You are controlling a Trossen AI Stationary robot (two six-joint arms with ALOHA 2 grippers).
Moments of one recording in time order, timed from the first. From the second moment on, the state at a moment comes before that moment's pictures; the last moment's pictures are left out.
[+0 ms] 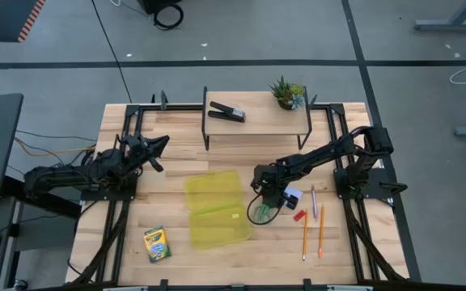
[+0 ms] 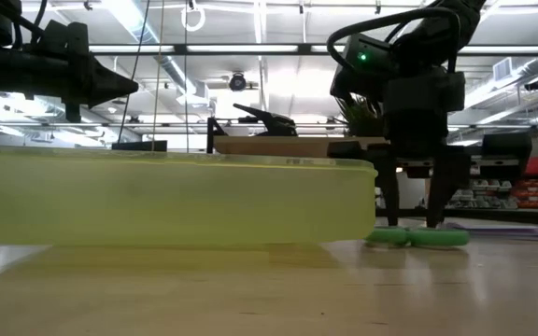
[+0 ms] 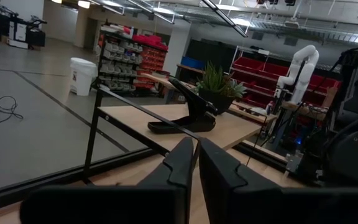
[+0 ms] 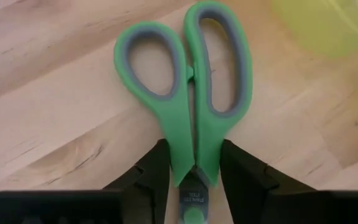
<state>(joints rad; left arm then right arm) 0.12 0.14 0.01 0.27 -0.54 -0.22 0.04 1.74 0.86 -0.33 -0.37 -0.93</state>
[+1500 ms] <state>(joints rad) 0.12 0.14 0.01 0.27 -0.54 -0.22 0.13 1.53 0.86 -0.25 -0.29 -0.54</state>
